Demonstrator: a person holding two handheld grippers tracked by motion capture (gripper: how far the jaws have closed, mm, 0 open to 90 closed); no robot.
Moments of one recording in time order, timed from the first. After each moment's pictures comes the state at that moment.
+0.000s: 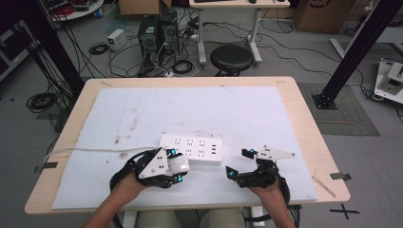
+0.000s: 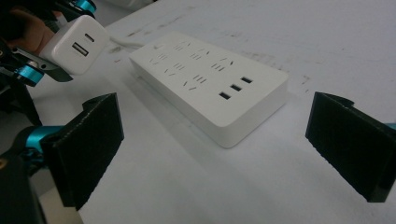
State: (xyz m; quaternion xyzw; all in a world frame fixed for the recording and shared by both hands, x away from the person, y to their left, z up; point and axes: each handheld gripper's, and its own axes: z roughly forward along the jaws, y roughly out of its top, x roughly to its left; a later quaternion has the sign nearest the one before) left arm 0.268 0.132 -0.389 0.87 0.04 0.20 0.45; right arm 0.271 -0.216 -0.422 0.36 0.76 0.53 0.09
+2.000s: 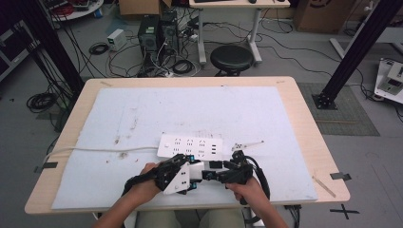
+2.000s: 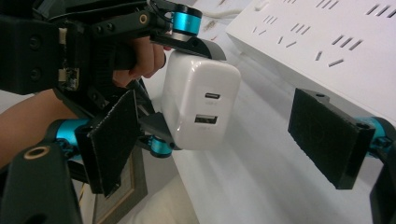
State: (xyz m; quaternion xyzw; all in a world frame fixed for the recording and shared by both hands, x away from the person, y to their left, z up) left arm 0.260 0.085 -0.406 0.87 -0.07 0.26 0.41; right arm 0.295 -0.162 -0.435 0.35 0.75 0.53 -0.18
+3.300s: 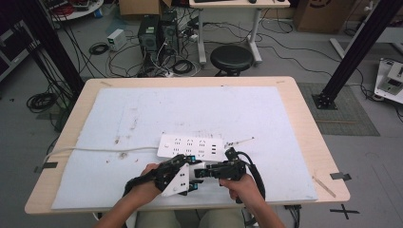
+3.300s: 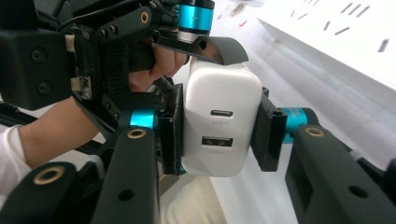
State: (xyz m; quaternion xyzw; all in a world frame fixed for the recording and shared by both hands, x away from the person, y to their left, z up) left arm 0.259 0.087 -0.405 0.87 -0.06 0.25 0.43; right arm 0.305 -0.146 -0.435 0.34 0.75 0.52 -0.25
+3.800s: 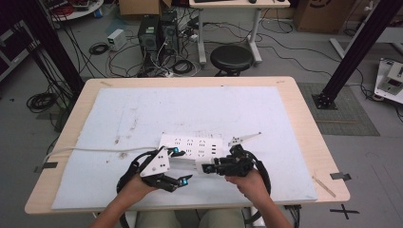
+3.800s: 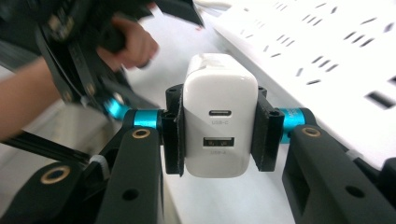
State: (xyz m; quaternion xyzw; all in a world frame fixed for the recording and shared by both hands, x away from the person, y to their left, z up) left arm 0.277 0.138 -0.410 0.83 0.11 0.17 0.53; right arm 0.305 -0.159 -0.409 0.33 0.81 0.48 -0.12
